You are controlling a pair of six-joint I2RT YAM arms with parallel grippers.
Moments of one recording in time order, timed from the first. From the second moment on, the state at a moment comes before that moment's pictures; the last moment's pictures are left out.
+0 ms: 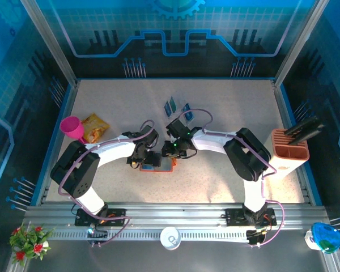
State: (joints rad) left arm -0.55 1.64 0.89 -0.65 -0.02 -0.50; right arm 0.75 1.95 1.21 -0.37 -0.31 0.75
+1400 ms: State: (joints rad) left arm -0.27 1.33 0.99 -0.78 0.08 -0.56; right arm 0.86 2.05 1.41 -0.30 -0.42 0.86
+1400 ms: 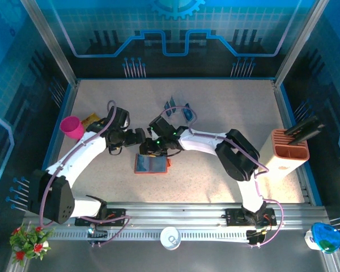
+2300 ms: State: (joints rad) left arm -0.25 1.33 1.01 -0.77 0.13 -0.56; right arm 0.88 2.06 1.45 -0.31 -0.43 0.87
